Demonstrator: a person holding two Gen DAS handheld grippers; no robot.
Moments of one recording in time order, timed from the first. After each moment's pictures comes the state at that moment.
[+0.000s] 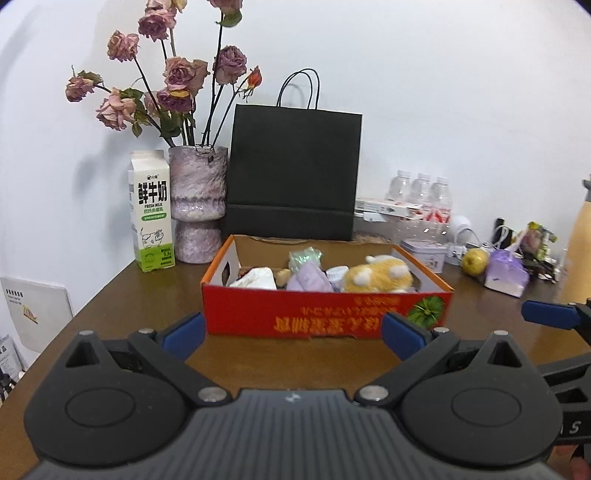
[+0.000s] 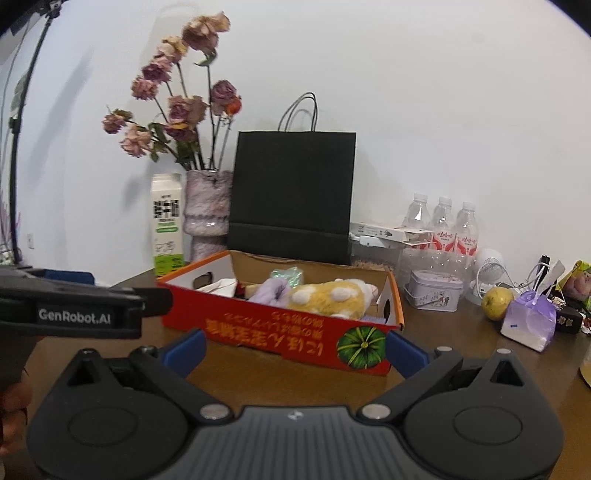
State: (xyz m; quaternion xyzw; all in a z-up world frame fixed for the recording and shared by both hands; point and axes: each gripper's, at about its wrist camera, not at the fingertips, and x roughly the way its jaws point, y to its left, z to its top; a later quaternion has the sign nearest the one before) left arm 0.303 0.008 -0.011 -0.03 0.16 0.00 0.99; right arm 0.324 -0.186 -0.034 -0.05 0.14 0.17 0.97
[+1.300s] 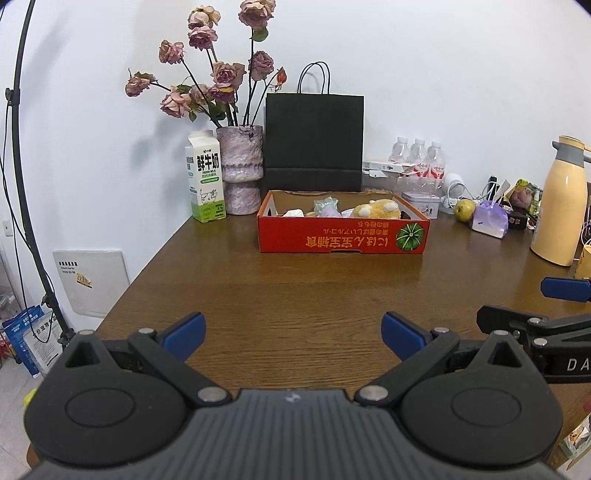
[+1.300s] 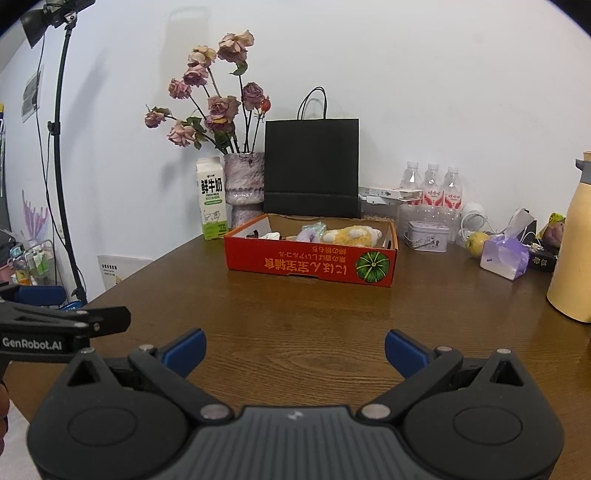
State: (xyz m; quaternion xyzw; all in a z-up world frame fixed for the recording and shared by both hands) left arm 0.126 0.008 0.000 0.00 0.22 0.04 0.98; right arm 0.160 -0.215 -0.017 -0.02 0.20 0.18 0.96
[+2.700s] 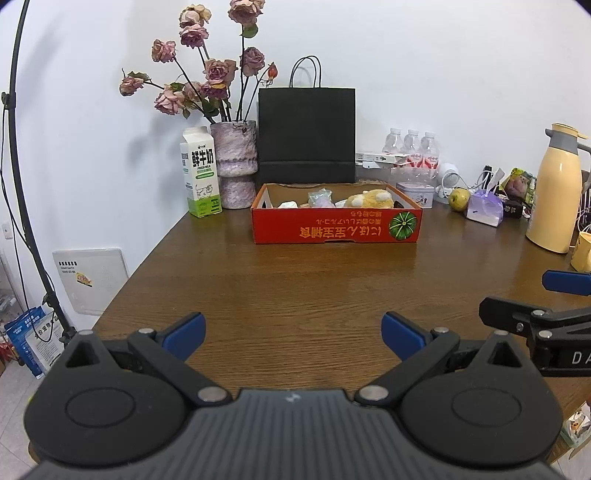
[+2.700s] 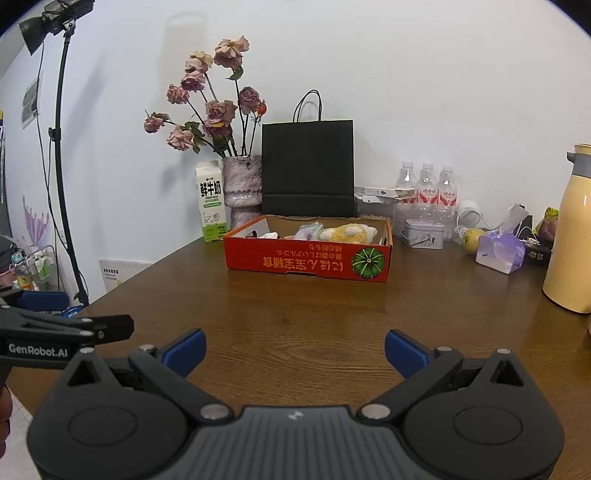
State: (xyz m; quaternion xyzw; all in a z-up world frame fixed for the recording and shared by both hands) left arm 0.116 -0.002 -0.005 0.01 0.23 0.04 0.97; right arm 0.150 -0.224 -0.020 -0.01 0.20 0.18 0.96
